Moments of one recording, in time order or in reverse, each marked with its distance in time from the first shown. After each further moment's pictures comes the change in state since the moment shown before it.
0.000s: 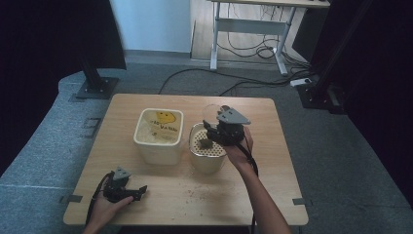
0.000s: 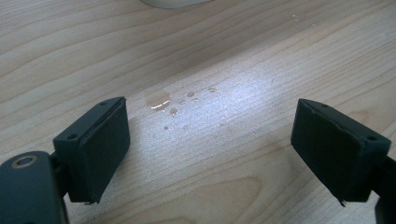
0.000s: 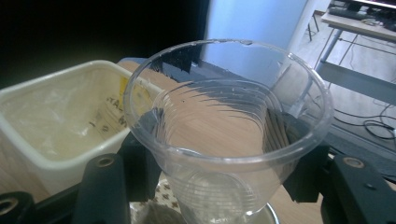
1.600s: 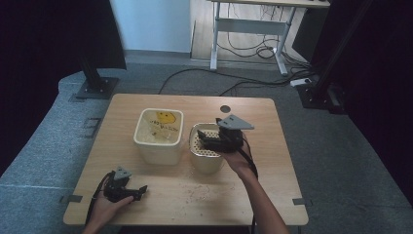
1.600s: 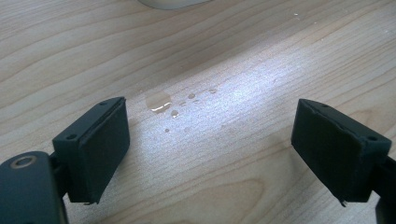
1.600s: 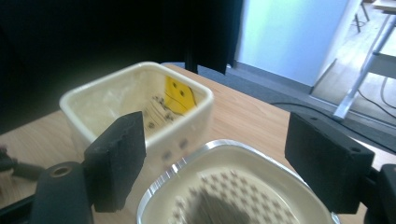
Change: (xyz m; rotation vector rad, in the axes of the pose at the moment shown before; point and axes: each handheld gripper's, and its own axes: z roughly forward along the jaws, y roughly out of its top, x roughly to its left) left arm 0.000 0.001 0.001 0.006 0.006 0.017; right arm 0.003 -0.016 -0.017 -0.011 0.138 0.075
